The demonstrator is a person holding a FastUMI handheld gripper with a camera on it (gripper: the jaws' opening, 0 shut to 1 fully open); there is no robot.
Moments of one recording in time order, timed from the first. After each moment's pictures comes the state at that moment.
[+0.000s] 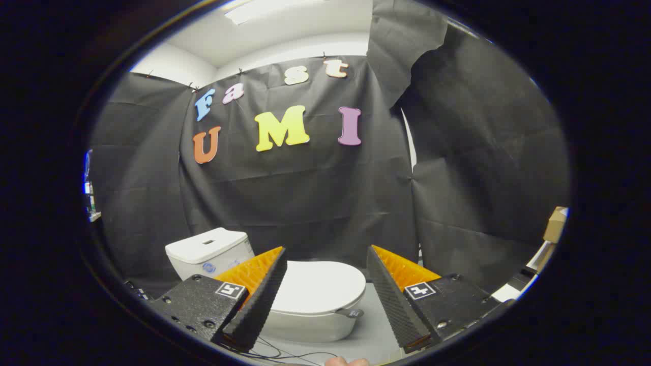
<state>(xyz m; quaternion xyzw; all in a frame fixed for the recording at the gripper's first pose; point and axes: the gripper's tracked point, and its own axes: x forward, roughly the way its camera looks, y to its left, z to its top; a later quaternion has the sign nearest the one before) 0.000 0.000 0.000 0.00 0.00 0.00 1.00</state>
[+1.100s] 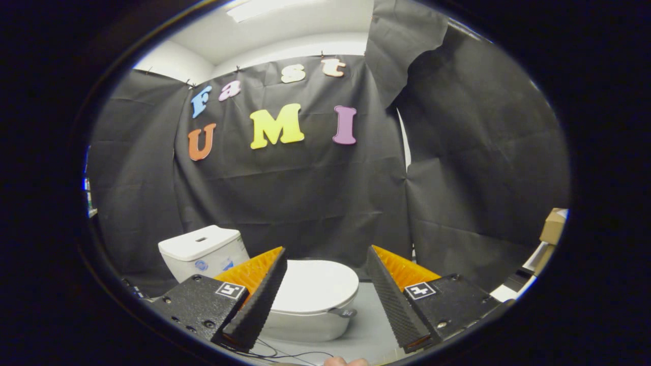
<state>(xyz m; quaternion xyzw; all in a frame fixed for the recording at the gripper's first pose) 0.004 -0.009 -0.010 -0.01 0.00 -0.02 1.00</state>
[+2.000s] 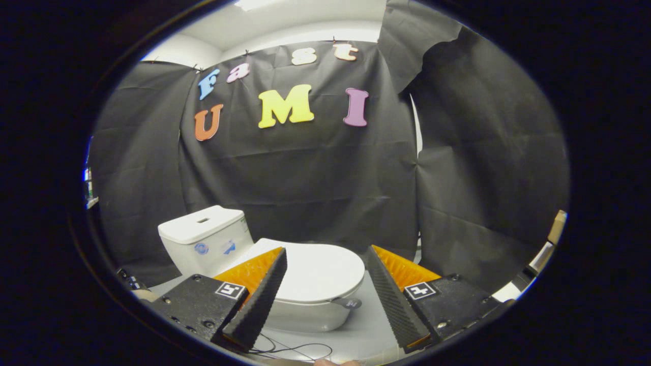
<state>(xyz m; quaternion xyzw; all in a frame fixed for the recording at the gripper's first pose) 0.022 0.004 -0.045 -0.03 0.07 0.00 1.00</state>
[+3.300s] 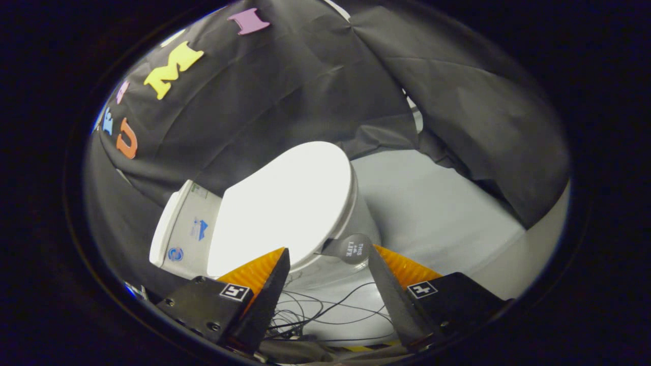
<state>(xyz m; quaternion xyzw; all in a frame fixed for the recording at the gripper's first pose) 0.129 -0.063 -0.234 0.25 0.37 -0.06 0.89</state>
